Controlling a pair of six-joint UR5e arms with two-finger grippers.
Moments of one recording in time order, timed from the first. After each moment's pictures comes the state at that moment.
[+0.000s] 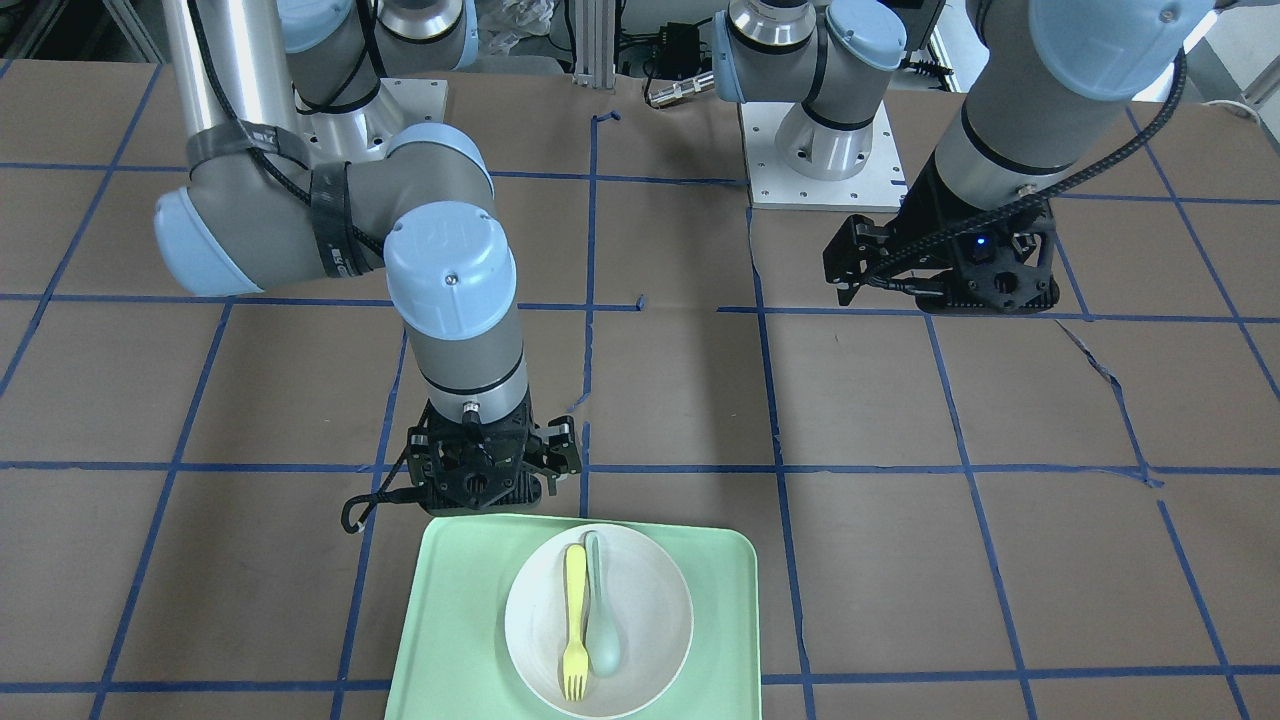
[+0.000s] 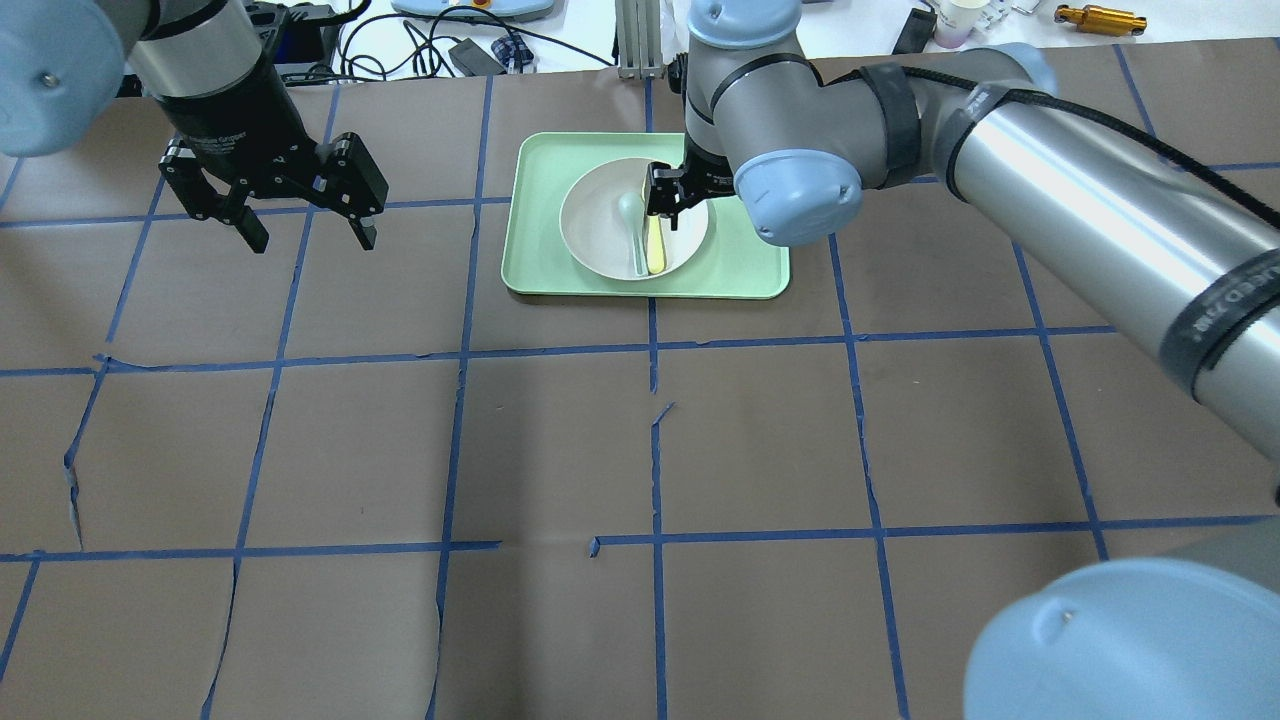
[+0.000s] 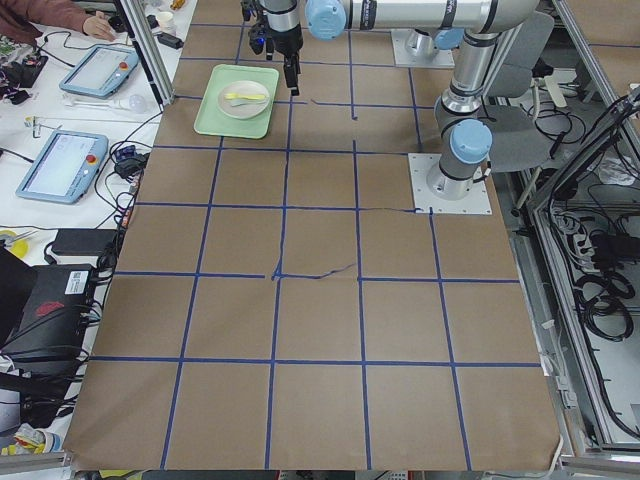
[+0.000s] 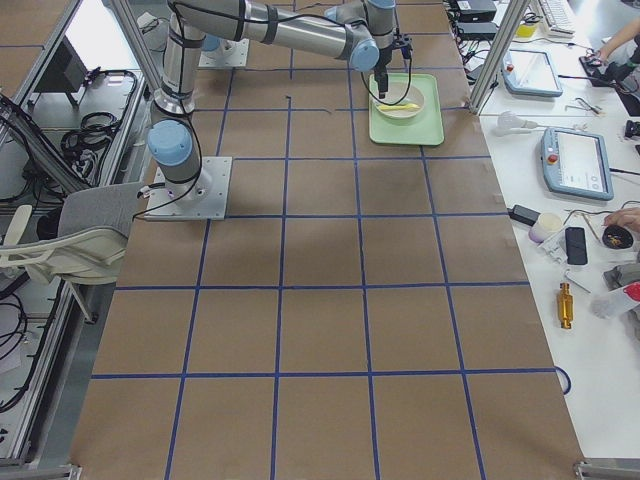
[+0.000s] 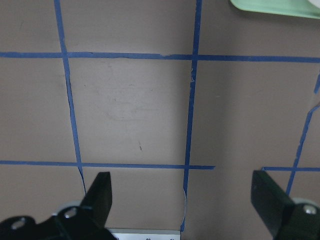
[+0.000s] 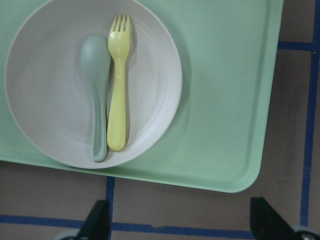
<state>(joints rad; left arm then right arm) -1.54 -1.67 -1.49 -1.64 1.61 0.03 1.83 -1.09 1.49 -2.13 -1.59 0.18</state>
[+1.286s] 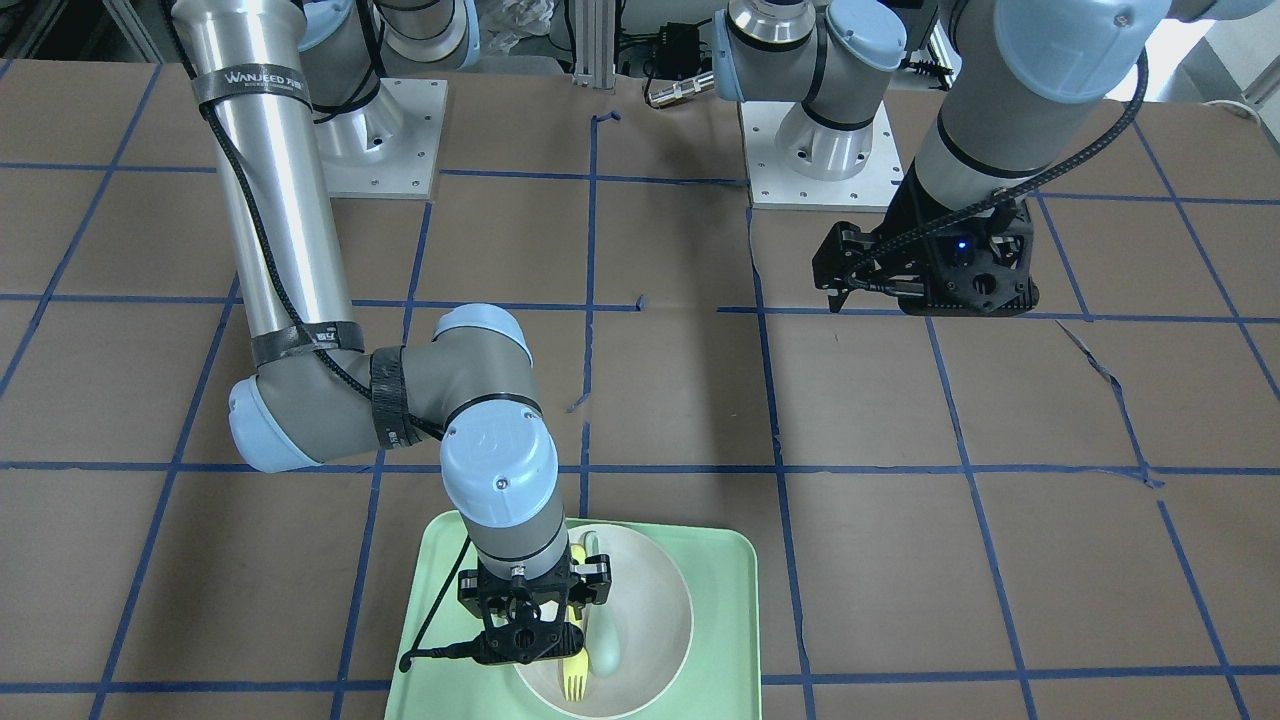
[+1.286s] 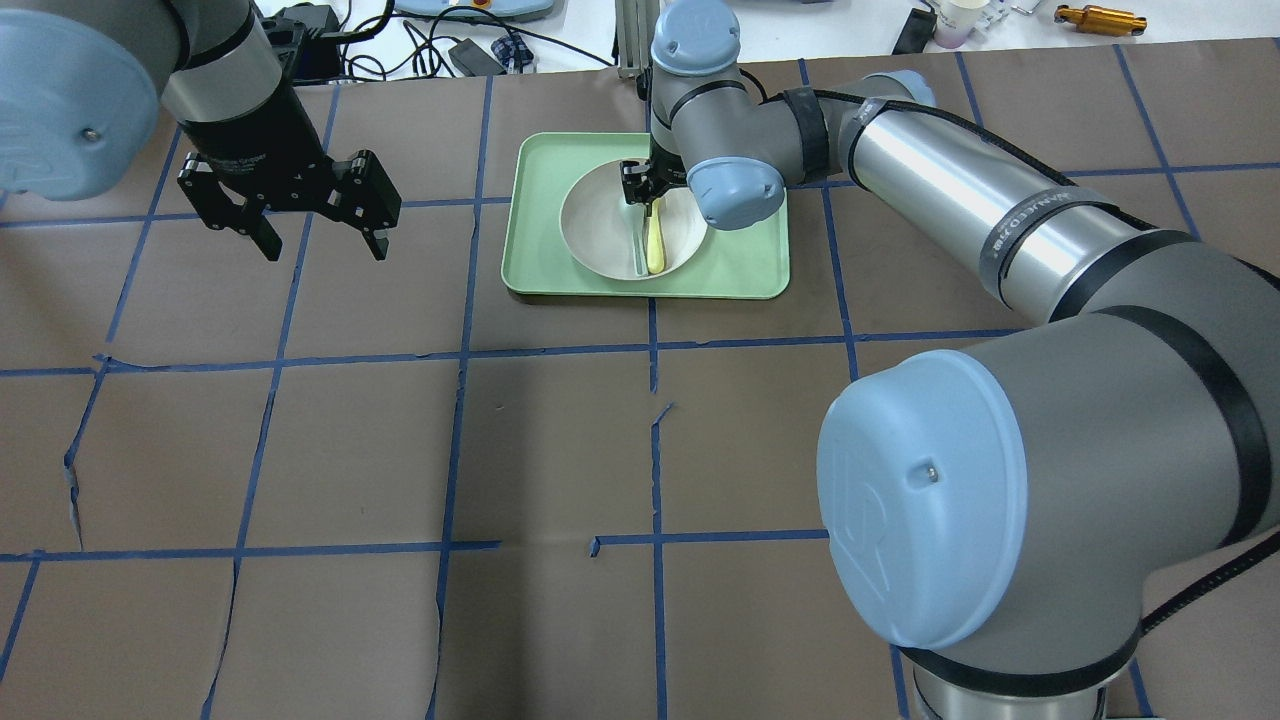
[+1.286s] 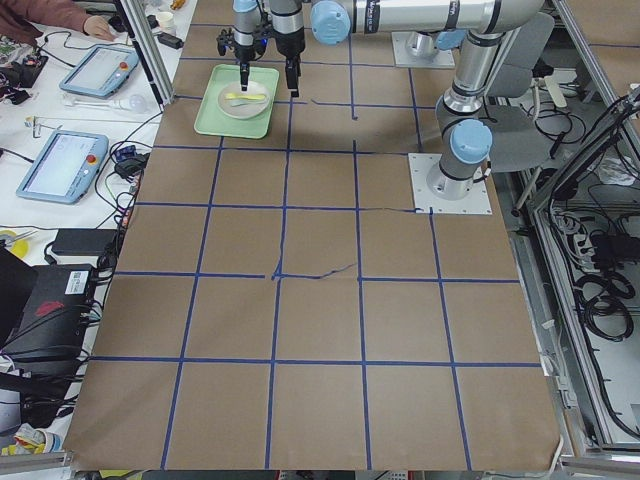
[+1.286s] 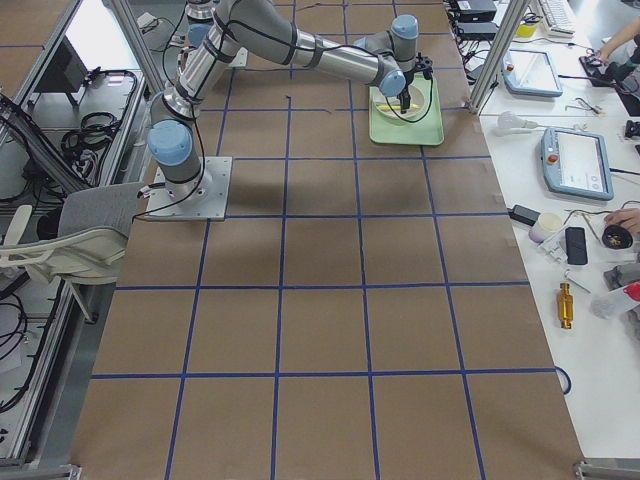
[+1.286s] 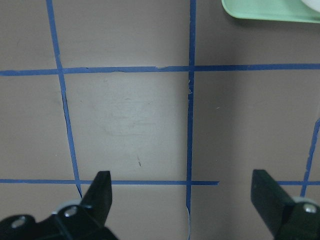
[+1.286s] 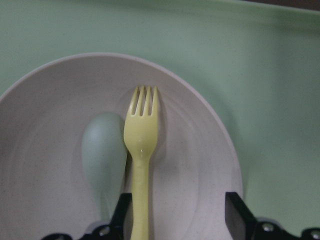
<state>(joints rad) -1.55 -1.66 -1.54 -1.59 1.62 0.03 1.83 -0.81 1.27 -2.21 -1.56 0.17</state>
